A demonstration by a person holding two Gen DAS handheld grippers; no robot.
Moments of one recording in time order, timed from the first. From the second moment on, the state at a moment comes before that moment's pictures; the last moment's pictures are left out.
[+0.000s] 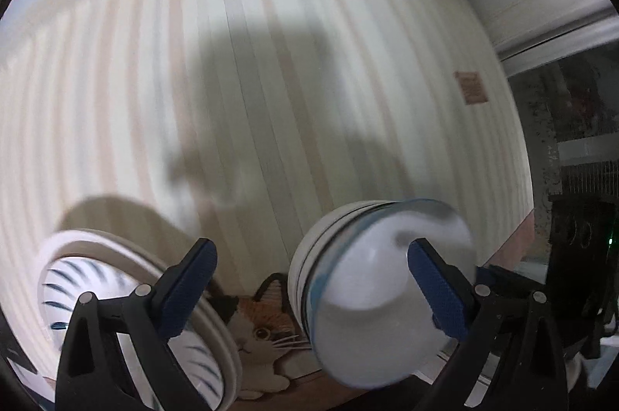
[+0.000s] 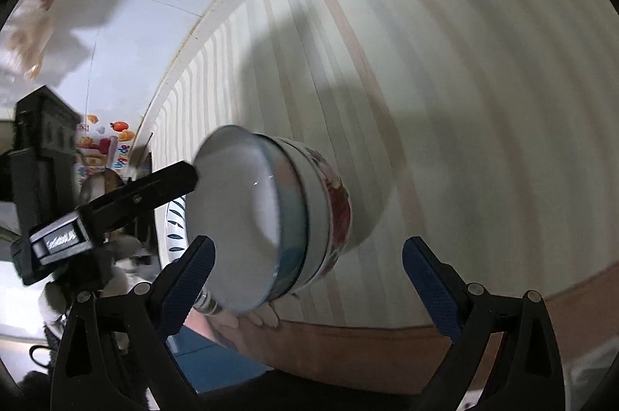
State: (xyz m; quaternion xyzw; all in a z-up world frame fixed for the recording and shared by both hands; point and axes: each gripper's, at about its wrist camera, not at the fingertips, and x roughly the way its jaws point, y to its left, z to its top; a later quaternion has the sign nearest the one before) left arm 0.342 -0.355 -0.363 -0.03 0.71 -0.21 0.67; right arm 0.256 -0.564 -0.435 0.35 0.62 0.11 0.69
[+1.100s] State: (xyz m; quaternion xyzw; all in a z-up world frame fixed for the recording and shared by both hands) left arm 0.336 -0.322 -0.378 -0.12 0.73 -0.24 0.63; right arm 0.284 -0.548 -0.488 0.41 0.65 0.16 0.62
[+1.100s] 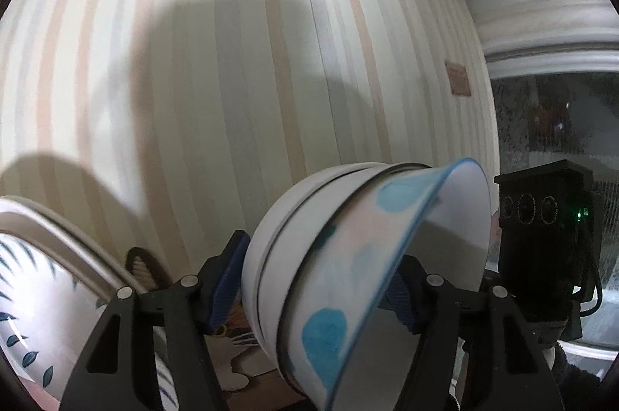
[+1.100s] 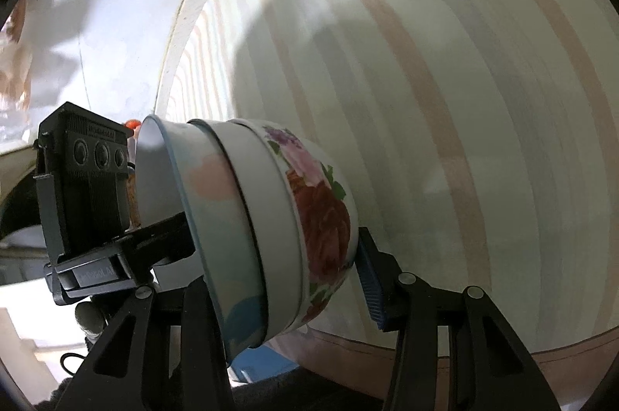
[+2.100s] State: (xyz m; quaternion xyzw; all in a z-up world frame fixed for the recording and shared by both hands) left arm 0.317 -0.131 -0.338 -0.16 0.69 -0.18 0.68; right arm 0.309 -0.365 -0.440 0.33 0.66 0.24 0.63
